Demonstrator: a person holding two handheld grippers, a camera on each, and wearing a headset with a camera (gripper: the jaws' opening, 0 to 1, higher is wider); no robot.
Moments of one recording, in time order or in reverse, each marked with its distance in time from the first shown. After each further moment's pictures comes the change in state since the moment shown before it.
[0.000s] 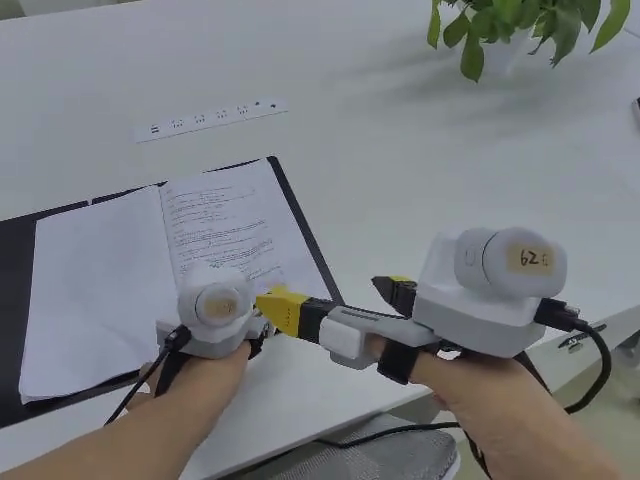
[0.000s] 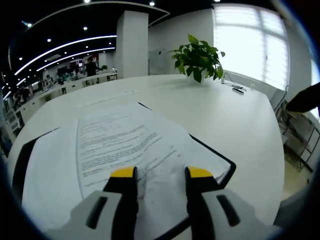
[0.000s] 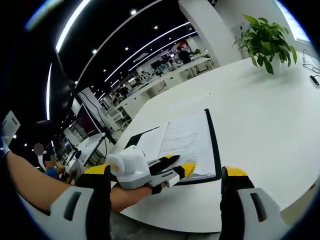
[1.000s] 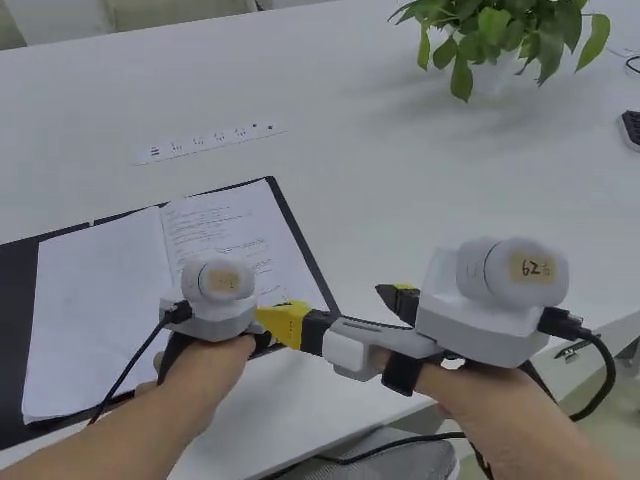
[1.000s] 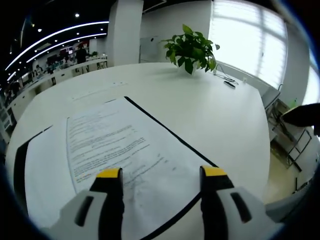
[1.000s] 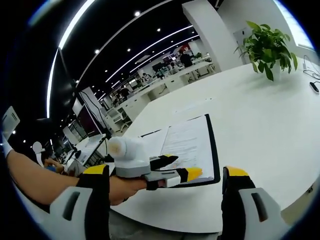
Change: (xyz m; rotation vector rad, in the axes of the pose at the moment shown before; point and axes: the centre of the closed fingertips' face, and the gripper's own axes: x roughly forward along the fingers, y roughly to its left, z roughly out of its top) left arm 0.000 -0.021 0.004 -0.002 0.154 -0.091; right arm -0.009 0.005 0.009 -0.029 -0.032 -0.006
